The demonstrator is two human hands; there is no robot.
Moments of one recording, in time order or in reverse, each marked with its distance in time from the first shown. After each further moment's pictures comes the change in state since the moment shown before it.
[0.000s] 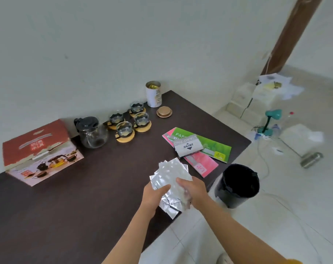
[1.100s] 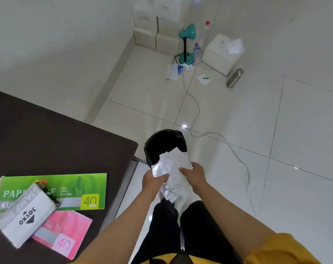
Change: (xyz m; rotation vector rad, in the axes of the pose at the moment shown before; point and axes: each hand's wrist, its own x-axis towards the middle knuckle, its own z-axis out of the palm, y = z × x) left_hand 0.212 -0.111 0.426 0.664 -0.224 -0.493; right_hand 0.185 -0.018 -0.415 0.048 0.565 0.276
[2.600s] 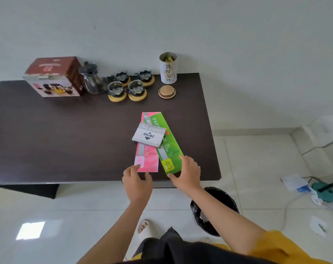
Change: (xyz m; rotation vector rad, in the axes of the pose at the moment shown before) left_hand -0.139 -0.073 -0.075 -0.387 1.437 -0.009; right_hand -0.113 -0.088 0.152 -1.274 -0.740 -1.329
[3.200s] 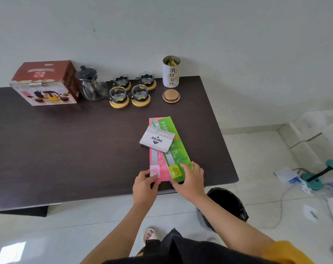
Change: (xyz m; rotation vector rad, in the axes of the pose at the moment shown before) left_hand 0.063 -0.054 -0.013 0.066 -0.305 0.342; right_hand 0.004 -0.049 0.042 -0.027 0.119 0.076
